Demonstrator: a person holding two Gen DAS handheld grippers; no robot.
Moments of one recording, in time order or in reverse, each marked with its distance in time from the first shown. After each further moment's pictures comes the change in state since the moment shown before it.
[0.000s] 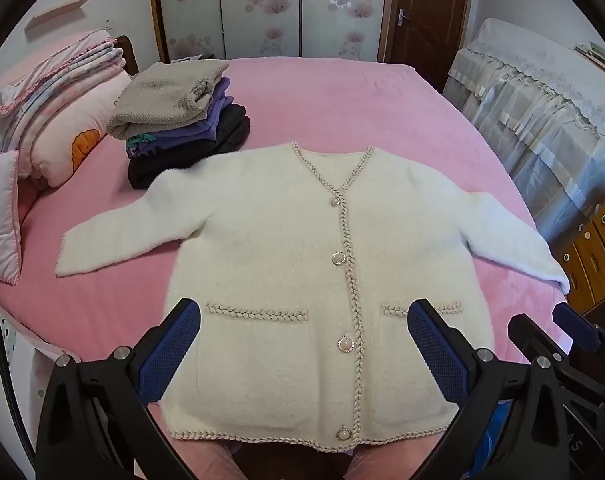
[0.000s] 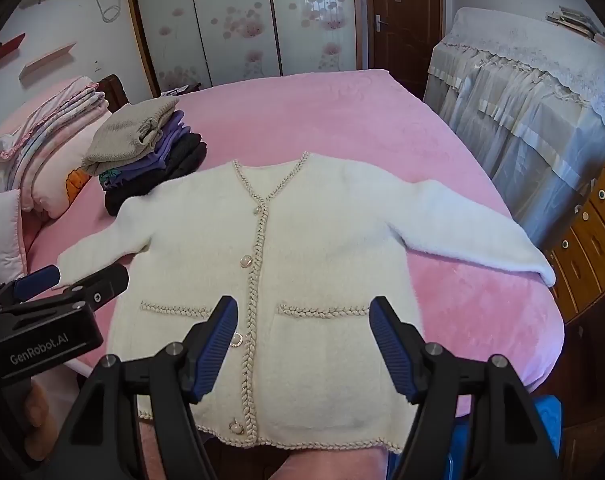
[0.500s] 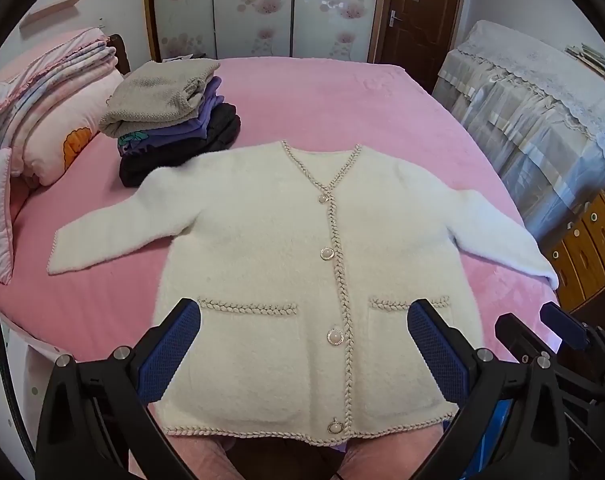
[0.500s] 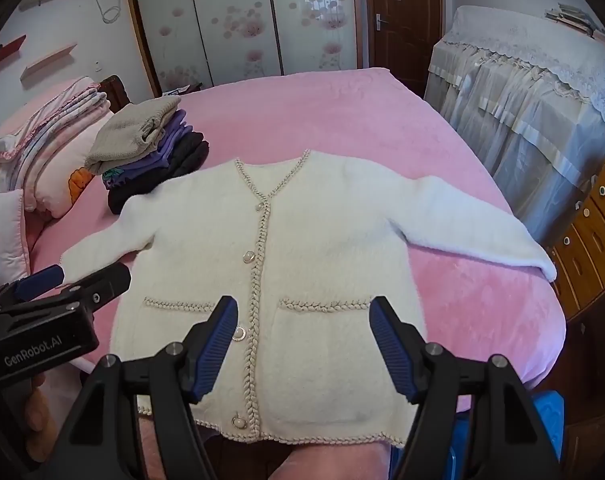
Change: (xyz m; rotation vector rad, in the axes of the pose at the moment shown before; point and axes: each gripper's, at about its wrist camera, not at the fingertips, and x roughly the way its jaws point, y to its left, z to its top) left arm -0.005 -0.001 -0.009 0.006 0.005 -0.042; right arm -0.007 -0.004 -0.006 0.004 0.000 0.006
